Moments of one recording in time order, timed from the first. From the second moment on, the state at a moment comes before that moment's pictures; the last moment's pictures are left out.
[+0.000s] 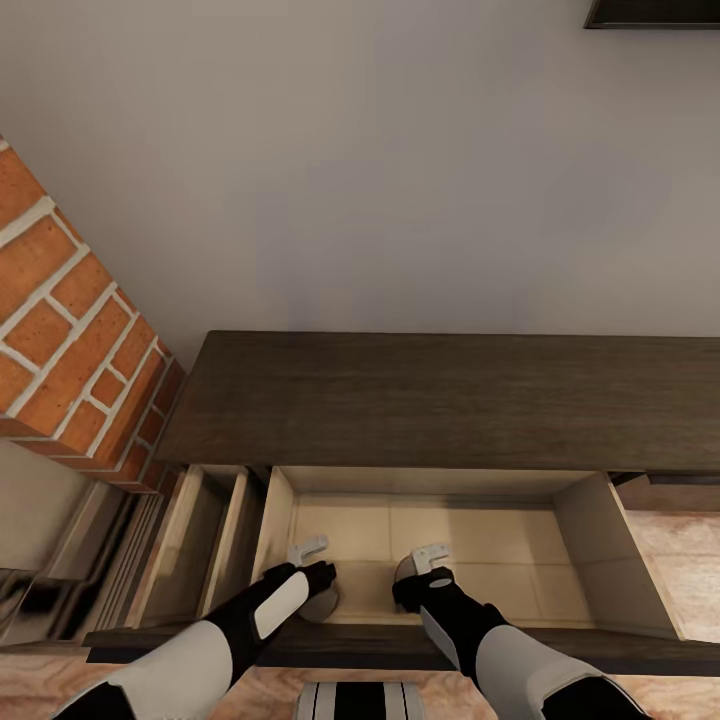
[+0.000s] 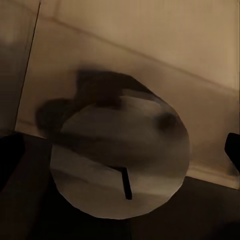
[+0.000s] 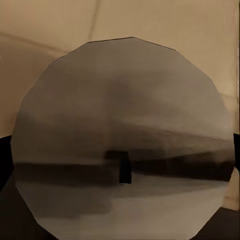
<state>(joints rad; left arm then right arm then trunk) -0.71 -0.09 -0.78 -0.44 1.17 0.21 0.44 -0.73 0.17 0.25 -0.17 0.00 0.15 -0.14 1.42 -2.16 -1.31</state>
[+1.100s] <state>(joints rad) -0.71 -0.07 -0.78 -0.53 1.17 0.21 0.44 -0.73 0.17 0.25 -0.17 0.00 0.15 -0.14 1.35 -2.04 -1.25</state>
